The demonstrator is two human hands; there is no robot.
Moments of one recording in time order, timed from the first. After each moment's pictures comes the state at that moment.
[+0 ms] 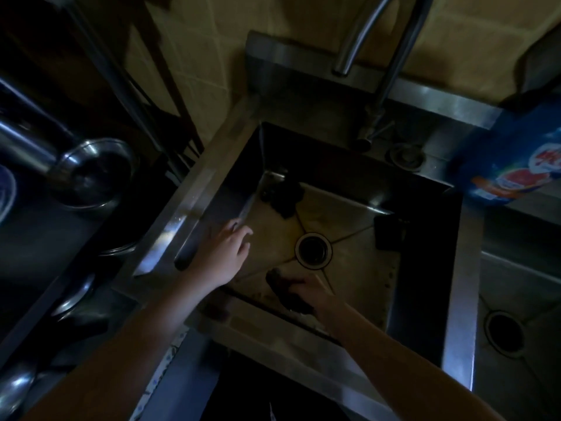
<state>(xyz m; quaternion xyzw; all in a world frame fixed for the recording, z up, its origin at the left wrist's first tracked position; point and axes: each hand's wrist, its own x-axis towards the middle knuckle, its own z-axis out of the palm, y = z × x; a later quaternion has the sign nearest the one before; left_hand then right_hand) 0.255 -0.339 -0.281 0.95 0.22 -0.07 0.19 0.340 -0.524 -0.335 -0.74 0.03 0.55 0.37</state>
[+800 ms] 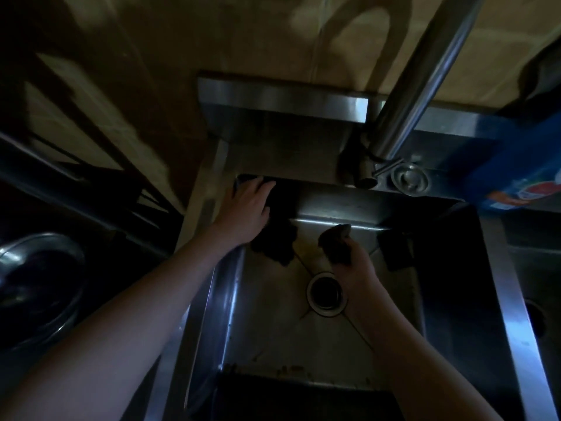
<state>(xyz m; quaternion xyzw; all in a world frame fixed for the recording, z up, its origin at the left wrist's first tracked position) 0.478 -0.211 -0.296 0.98 0.04 -0.06 0.18 0.487 -0.441 -0.337 -0.33 0.45 0.22 0.80</state>
